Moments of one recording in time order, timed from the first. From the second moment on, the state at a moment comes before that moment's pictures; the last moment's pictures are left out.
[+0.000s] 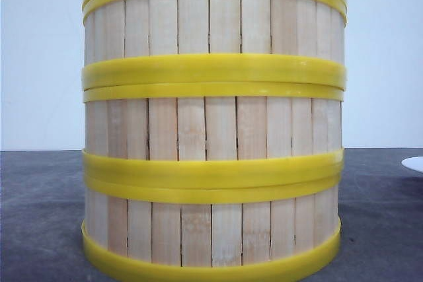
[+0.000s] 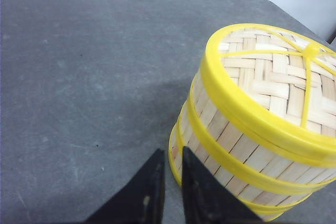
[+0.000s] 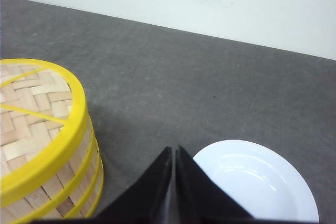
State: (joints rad) left arm -0.58 0.31 0.79 -0.85 -0.06 -0.22; right arm 0.89 0.52 1.12 -1.04 0.58 0.27
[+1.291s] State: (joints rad) left arm -0.10 0.01 0.03 -0.18 -0.16 -0.07; right arm 0.89 0.52 1.12 -1.04 0.58 0.27
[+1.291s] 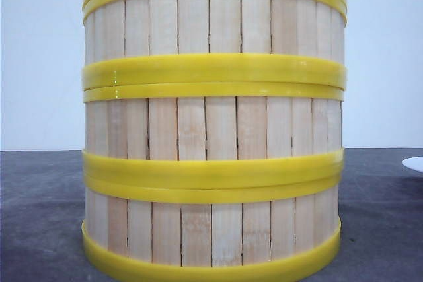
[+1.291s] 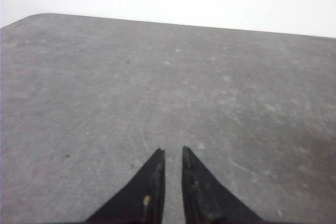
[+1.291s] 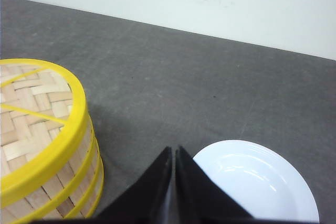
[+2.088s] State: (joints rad) left arm -0.10 0.01 0.03 -0.18 -0.13 -0.01; right arm 0.89 0.52 1.12 -1.04 0.58 0.27
